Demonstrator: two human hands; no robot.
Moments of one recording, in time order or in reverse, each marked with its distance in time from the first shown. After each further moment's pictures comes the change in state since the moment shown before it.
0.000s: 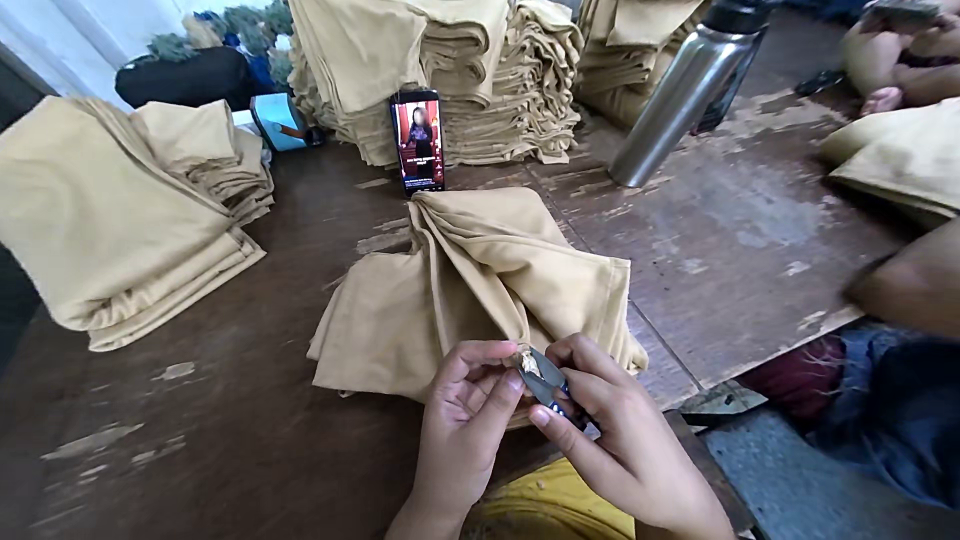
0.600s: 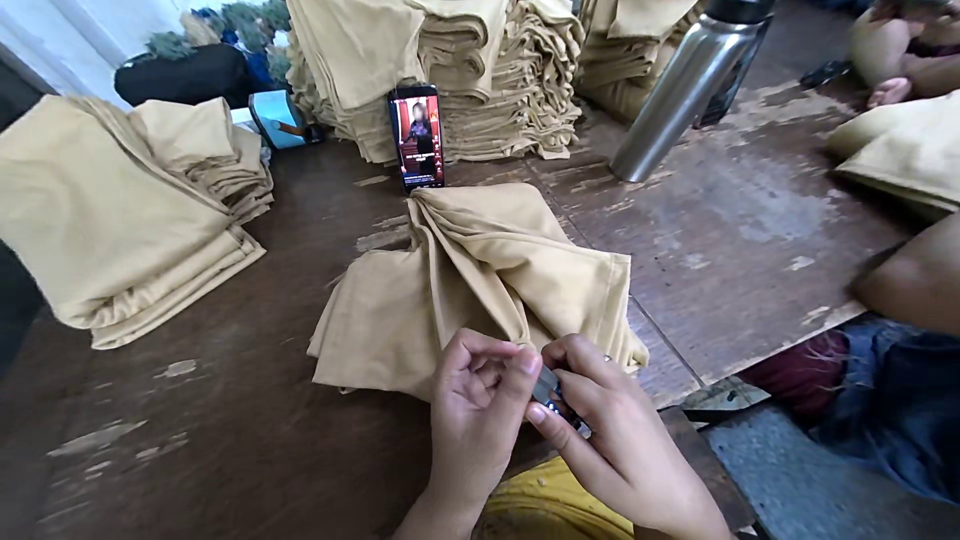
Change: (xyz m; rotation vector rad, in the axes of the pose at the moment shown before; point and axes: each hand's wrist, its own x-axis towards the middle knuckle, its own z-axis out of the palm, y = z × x) left_hand 0.007 0.001 0.019 0.099 0.116 0.059; right_hand -0.001 -0.003 0.003 -0.081 -0.012 -0.014
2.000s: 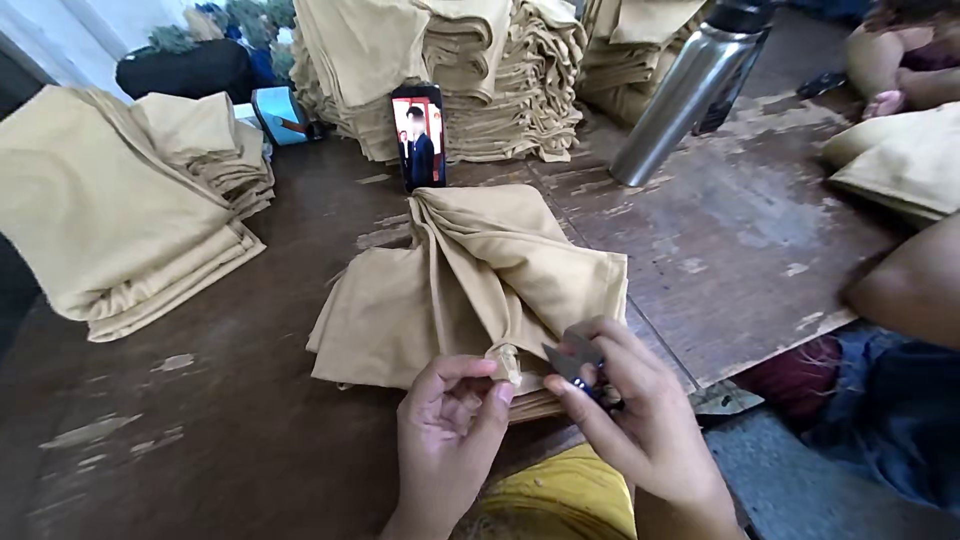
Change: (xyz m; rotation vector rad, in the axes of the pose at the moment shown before) left_hand -0.015 0.004 -0.026 0.216 -0.042 0.177; right_hand 0.009 0.010 -0.013 0.007 0.153 -0.097
